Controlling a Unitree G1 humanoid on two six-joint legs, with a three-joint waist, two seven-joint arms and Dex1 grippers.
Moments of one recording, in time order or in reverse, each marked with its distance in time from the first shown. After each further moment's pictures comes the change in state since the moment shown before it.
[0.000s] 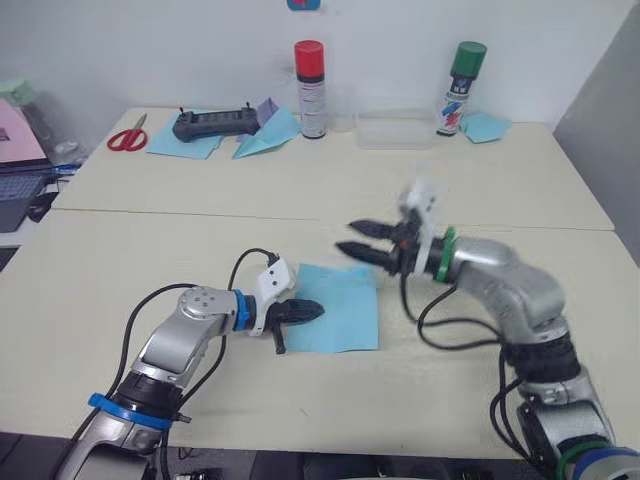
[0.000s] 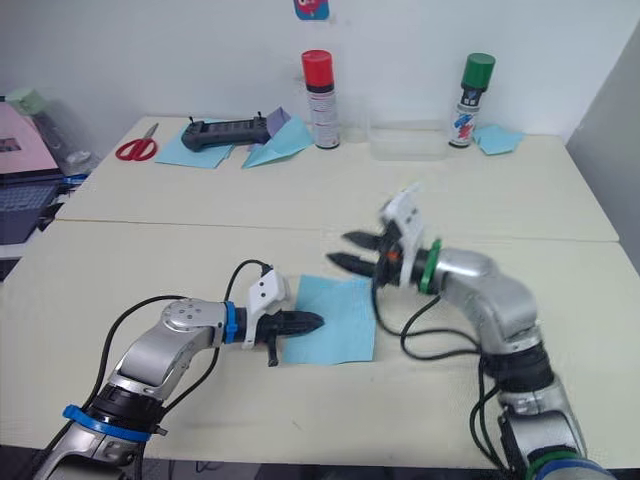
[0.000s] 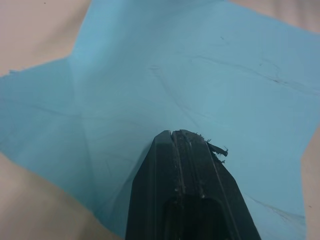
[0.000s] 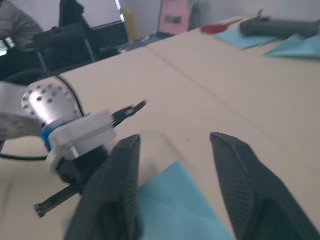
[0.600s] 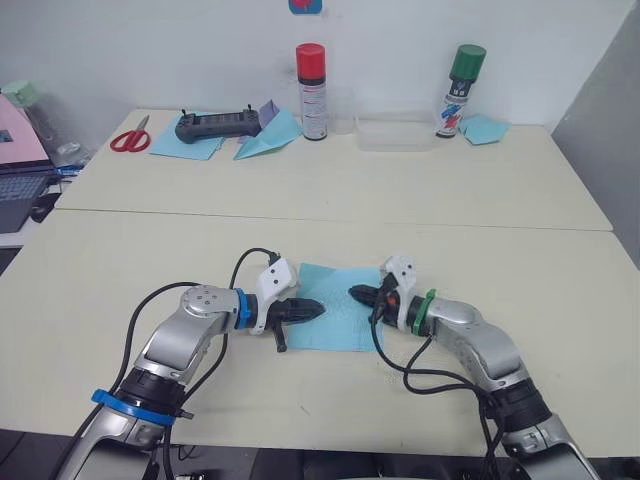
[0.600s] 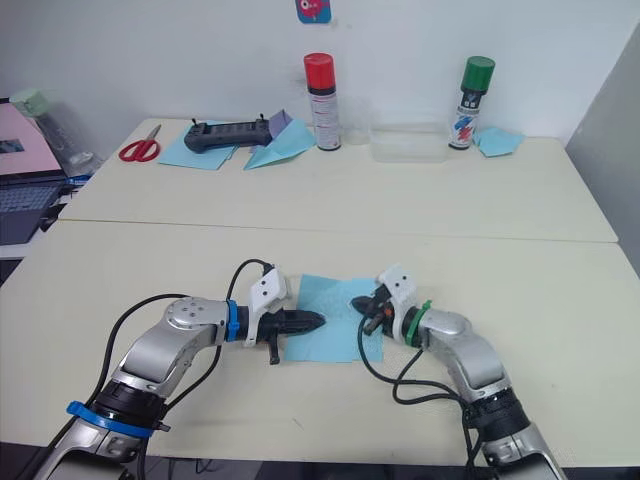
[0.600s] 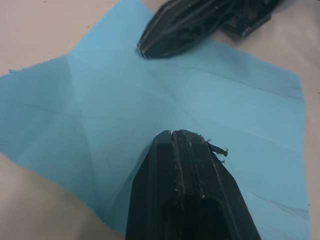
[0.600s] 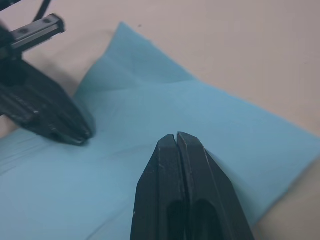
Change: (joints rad) left arm -0.010 0.000 -0.003 0.021 0.001 0.000 0.001; right arm 0.140 0.041 0.022 0.212 -0.175 -0.175 -0.130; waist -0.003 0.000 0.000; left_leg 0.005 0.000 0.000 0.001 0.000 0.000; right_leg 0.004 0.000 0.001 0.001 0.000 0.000
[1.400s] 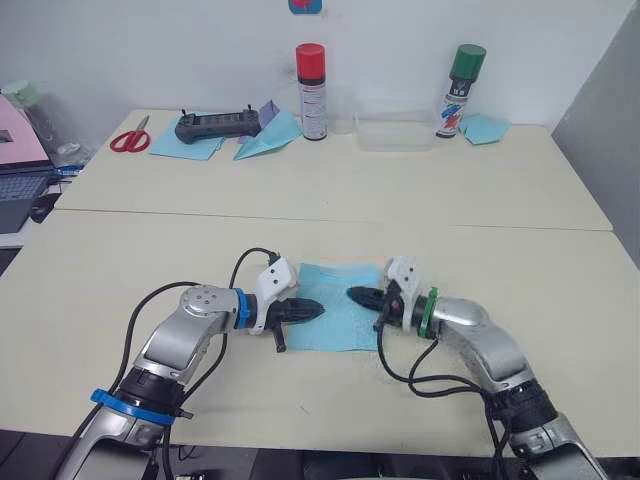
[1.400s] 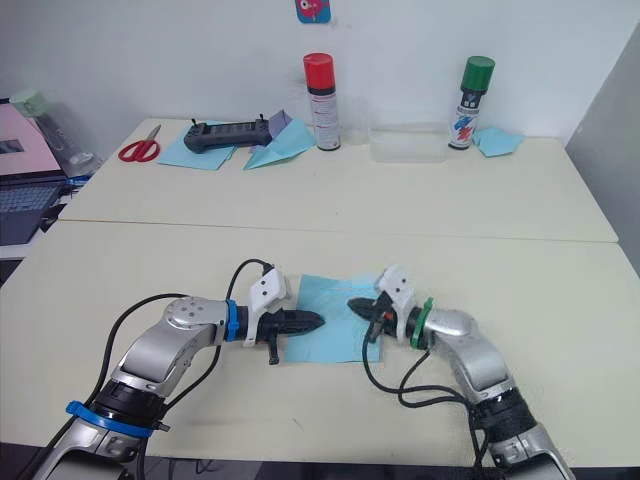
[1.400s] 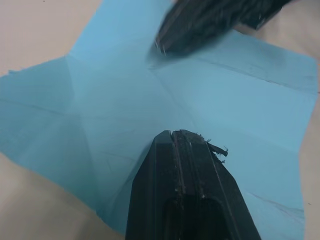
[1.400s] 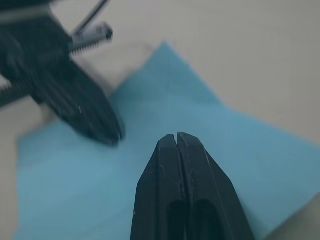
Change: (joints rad) left arm 0.000 0.005 -0.001 -0.002 0.001 -0.004 -0.003; right arm 0.027 -0.060 0.076 -0.009 -0.065 -0.130 0.153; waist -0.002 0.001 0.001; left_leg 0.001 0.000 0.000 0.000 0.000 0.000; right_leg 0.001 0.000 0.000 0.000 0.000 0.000
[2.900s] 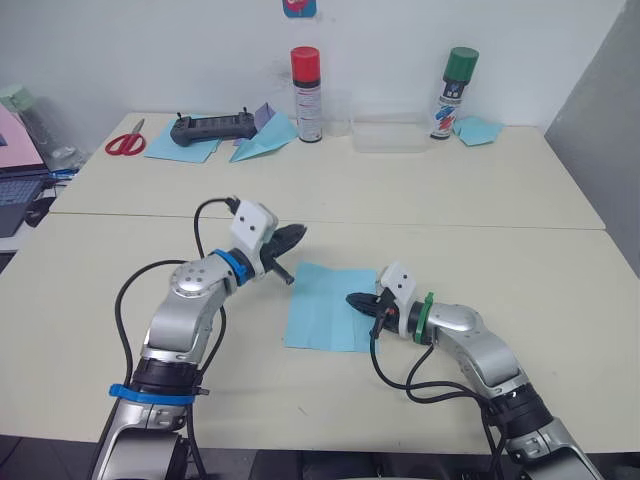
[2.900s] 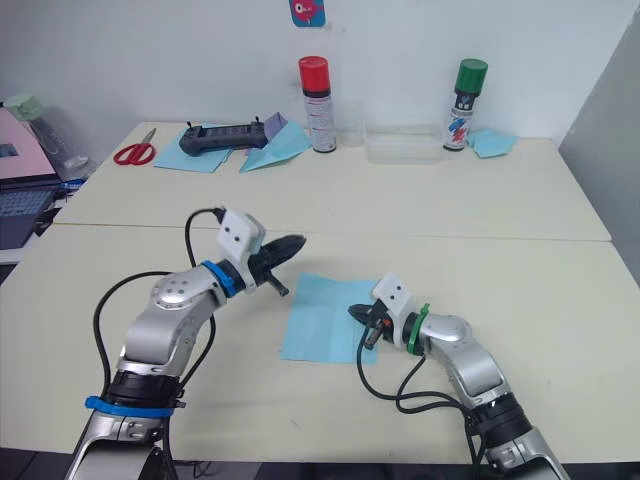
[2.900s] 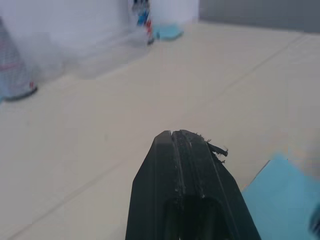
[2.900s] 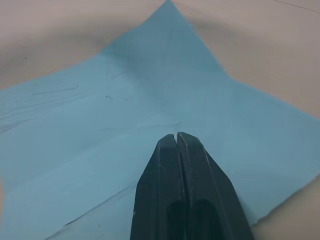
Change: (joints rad) left arm -0.070 -0.159 0.237 -0.125 -0.046 -0.079 0.364; right arm 0.004 0.031 0.006 0.005 -0.051 -0.009 -0.024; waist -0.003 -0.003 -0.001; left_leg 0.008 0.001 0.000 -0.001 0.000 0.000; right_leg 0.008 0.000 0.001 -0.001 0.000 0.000
